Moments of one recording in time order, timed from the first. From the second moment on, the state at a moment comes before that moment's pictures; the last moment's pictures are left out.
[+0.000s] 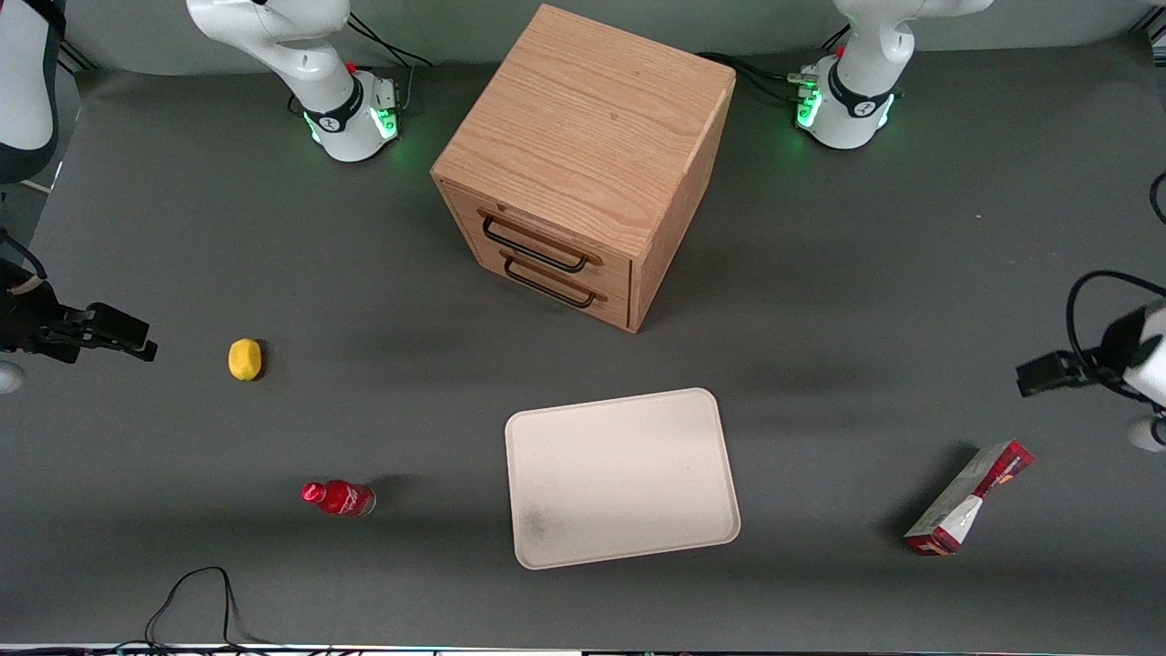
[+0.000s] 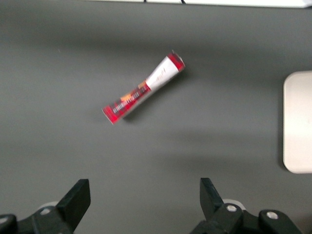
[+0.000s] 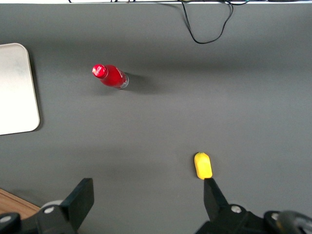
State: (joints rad) arm -0.01 0.42 0.03 -1.19 0.05 1.67 -0.06
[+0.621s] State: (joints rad) arm 0.07 0.61 0.01 -0.98 0.05 1.70 0.09
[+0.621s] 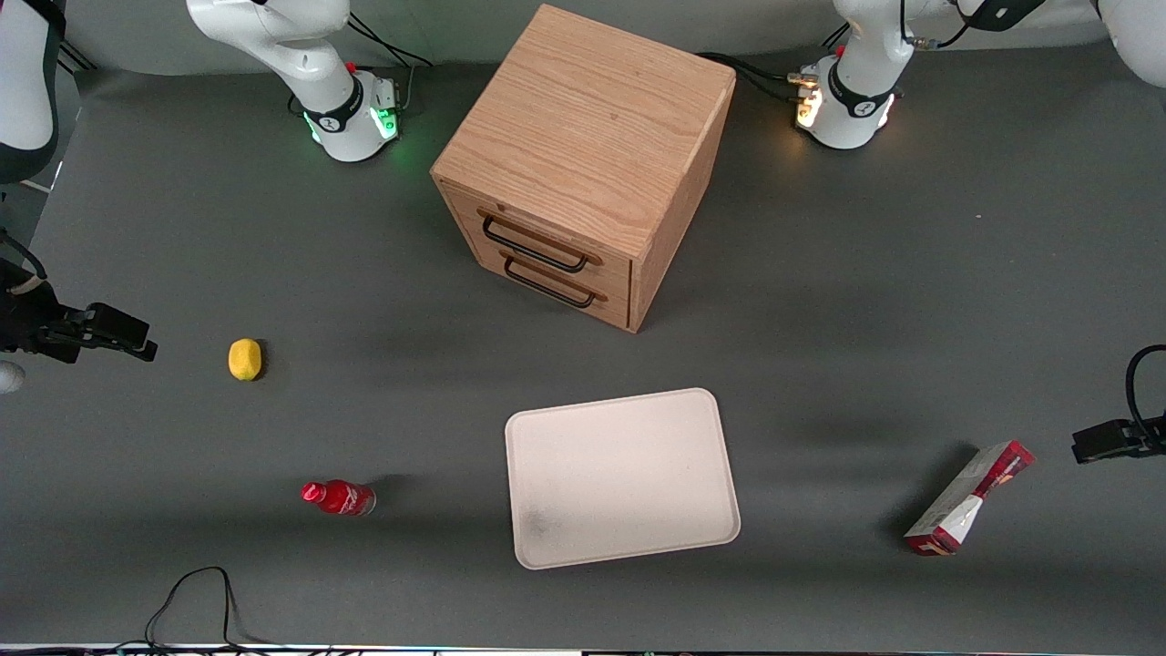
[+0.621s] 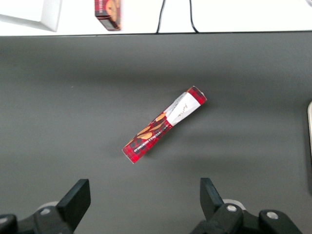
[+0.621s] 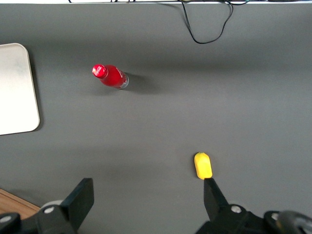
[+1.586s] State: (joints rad) arm 0.08 0.62 0.00 -0.99 0.05 1.71 0.77
